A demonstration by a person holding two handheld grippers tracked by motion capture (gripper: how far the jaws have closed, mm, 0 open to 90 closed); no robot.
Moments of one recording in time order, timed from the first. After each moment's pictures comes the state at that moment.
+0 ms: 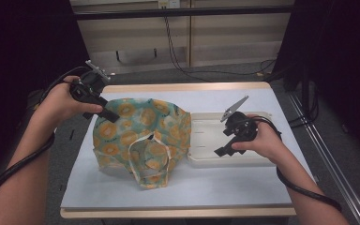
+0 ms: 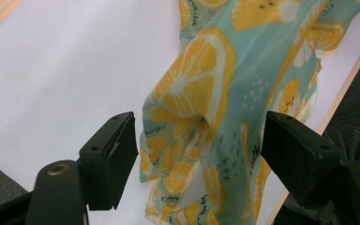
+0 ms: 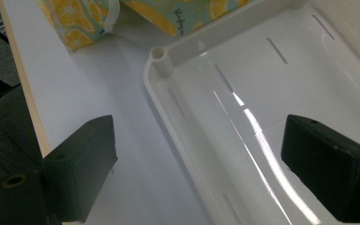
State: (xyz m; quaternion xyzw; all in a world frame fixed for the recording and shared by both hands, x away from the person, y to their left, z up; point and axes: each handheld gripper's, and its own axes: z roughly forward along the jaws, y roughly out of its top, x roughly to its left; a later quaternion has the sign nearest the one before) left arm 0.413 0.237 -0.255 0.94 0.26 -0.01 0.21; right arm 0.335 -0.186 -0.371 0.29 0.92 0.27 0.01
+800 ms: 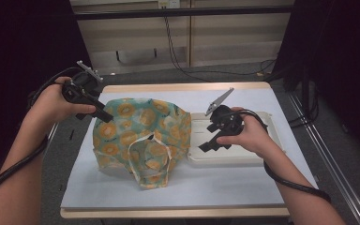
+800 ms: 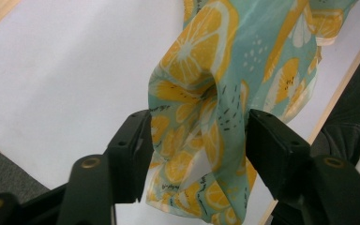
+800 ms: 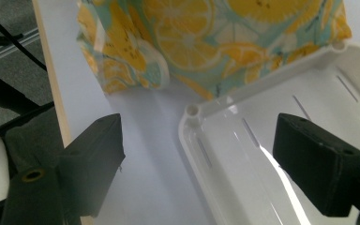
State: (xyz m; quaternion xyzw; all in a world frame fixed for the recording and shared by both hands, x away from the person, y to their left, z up) left arm 0.408 0.251 -0.250 0.94 0.26 -0.01 0.21; right arm 0.339 -0.144 -0.344 0.26 0.92 0.30 0.00
